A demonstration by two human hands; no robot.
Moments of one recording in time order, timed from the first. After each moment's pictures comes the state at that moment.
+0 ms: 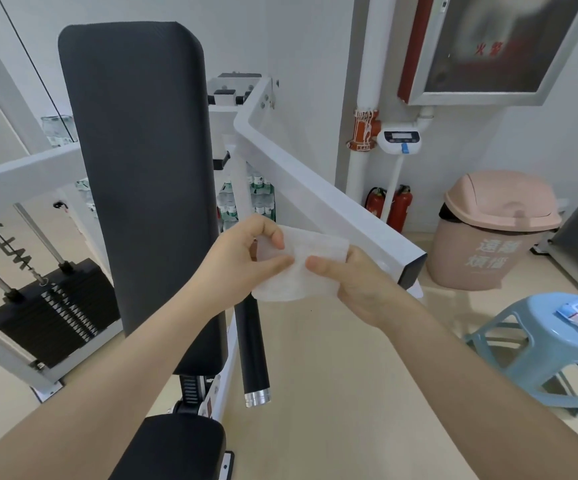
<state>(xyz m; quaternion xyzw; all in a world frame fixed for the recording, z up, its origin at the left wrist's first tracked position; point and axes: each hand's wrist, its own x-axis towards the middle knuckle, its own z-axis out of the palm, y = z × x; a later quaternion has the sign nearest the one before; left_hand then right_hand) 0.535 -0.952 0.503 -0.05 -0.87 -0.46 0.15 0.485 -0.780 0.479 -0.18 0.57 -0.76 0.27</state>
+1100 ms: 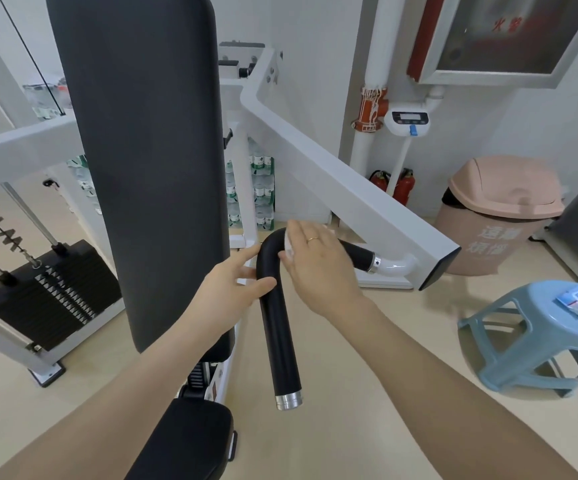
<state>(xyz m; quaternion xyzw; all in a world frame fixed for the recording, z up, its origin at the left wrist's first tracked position) 0.542 -1.000 0.452 0.13 -0.84 -0.52 0.01 0.459 -0.864 0.433 -0.29 0.94 -0.11 -0.16</state>
